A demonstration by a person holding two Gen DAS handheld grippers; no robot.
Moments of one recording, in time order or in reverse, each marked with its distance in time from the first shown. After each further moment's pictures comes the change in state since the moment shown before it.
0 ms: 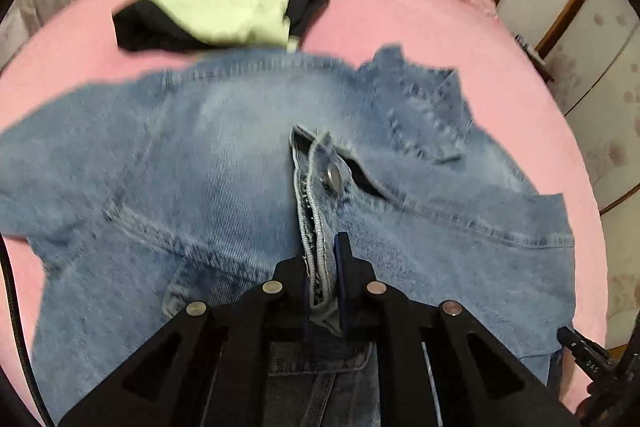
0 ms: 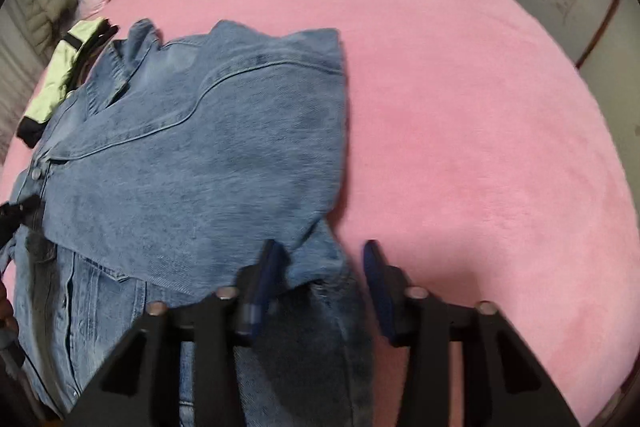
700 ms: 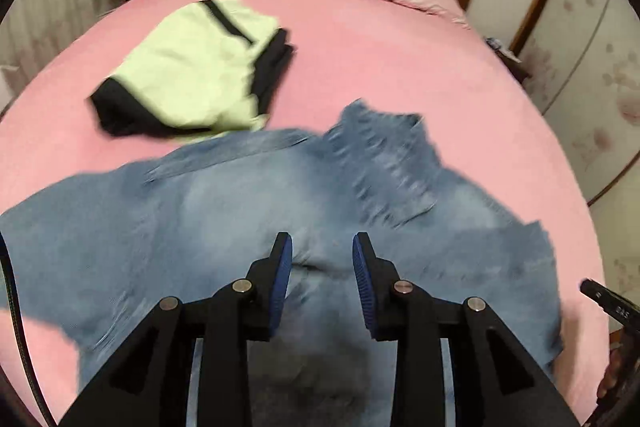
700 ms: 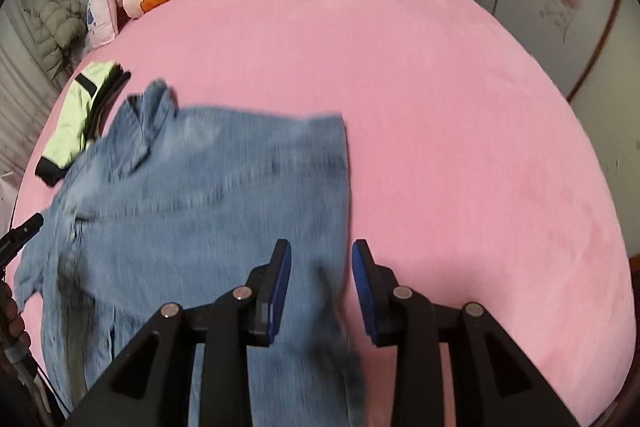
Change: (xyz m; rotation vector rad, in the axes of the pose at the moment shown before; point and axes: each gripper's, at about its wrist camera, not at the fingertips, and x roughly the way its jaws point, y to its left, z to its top) left arm -0.010 -0.023 0.060 0.107 -0.050 -0.061; right arm -0.037 0.004 0.079 0.005 -0.116 0.038
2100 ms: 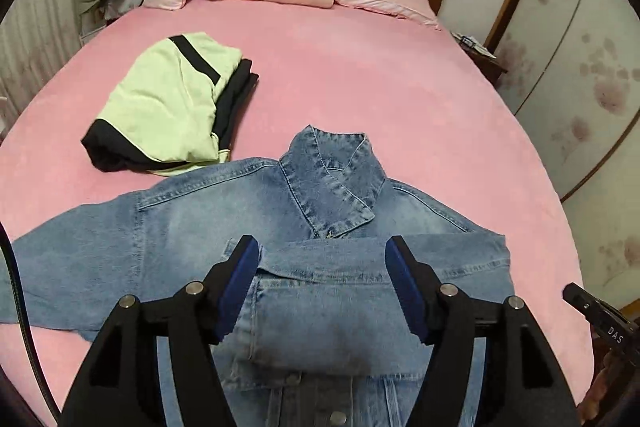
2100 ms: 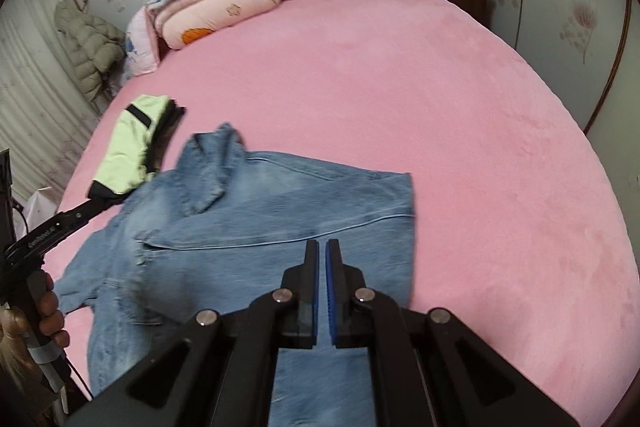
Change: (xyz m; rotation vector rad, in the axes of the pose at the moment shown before) left arm -0.078 -0.039 0.010 0.063 -0.026 -0.026; right arm -0.078 0.037 -0.009 0.023 -0.088 0.141
